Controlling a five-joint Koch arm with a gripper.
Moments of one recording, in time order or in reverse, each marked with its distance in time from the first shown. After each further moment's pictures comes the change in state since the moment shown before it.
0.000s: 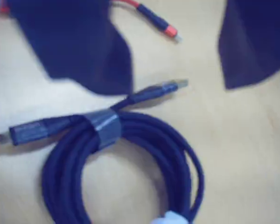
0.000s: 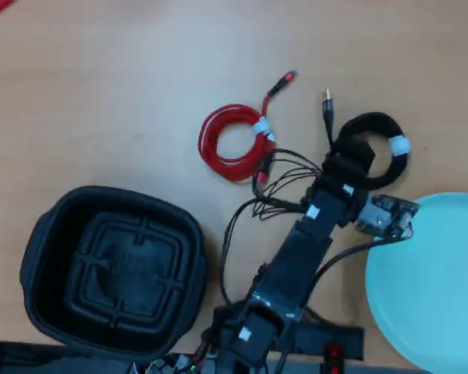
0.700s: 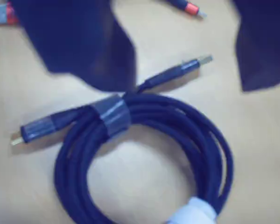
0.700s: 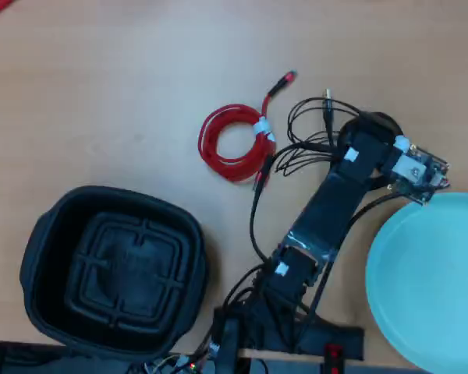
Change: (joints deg) arm 1.7 -25.6 -33.0 25.4 4.5
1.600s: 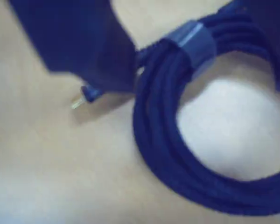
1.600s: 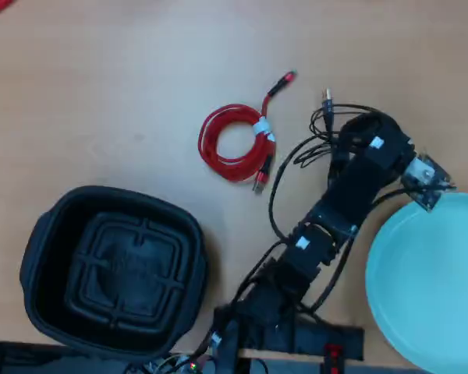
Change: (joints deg) arm 5.5 -12.1 3.0 5.7 0.4
